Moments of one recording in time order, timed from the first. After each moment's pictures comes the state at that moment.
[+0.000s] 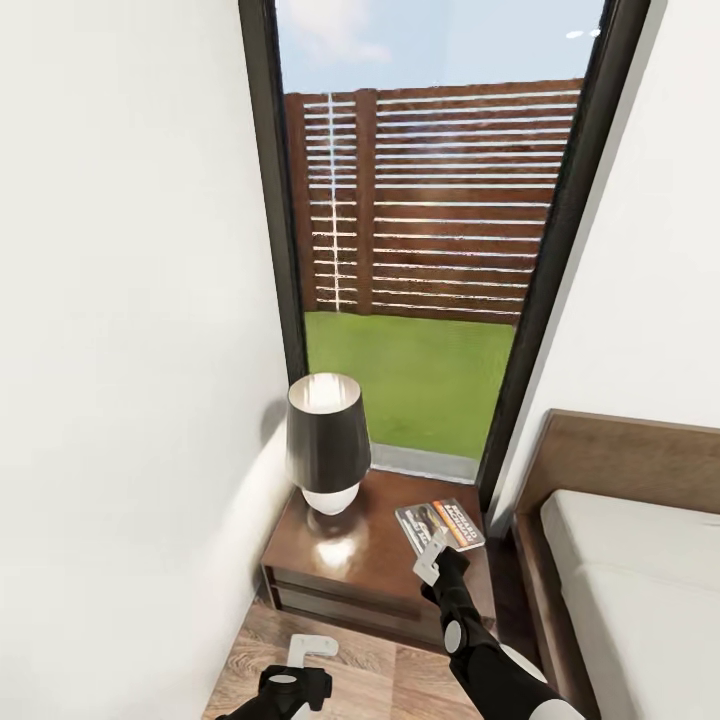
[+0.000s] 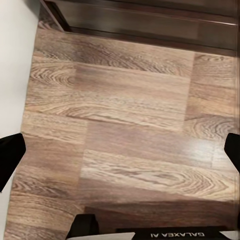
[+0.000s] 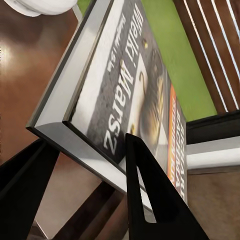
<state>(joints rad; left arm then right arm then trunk) -0.46 -0.14 -0.67 -0.37 0.60 0.18 0.38 -0.49 0.05 0.38 -0.56 0.73 0.07 -0.30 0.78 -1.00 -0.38</state>
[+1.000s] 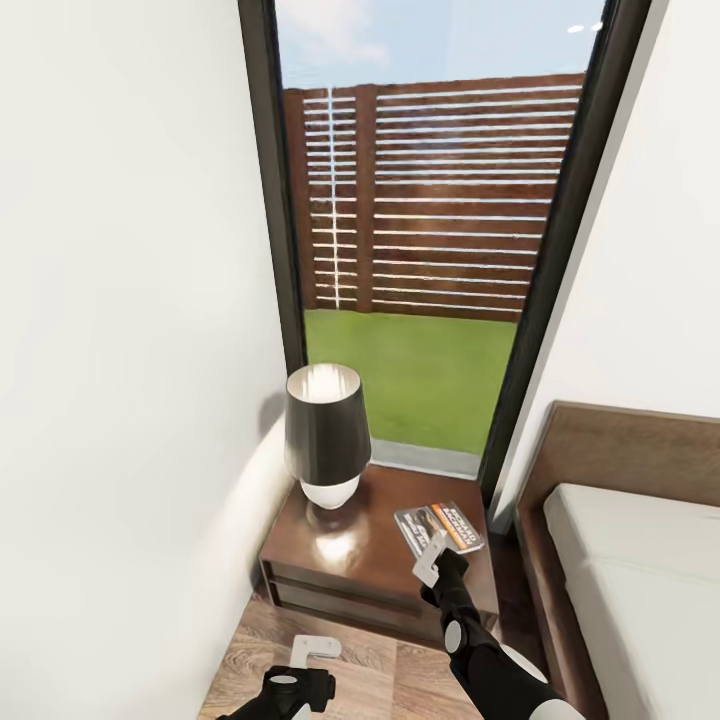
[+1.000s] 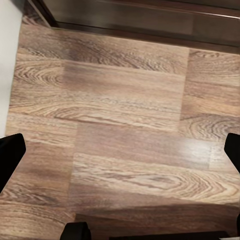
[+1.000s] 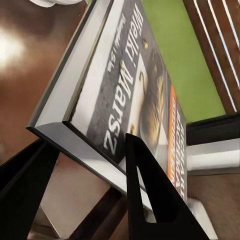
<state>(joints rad) -0.46 -0.14 -0.68 -0.37 0.60 0.18 0.35 -0.49 0.05 0.37 -0.56 0.73 0.07 -0.28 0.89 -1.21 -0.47</state>
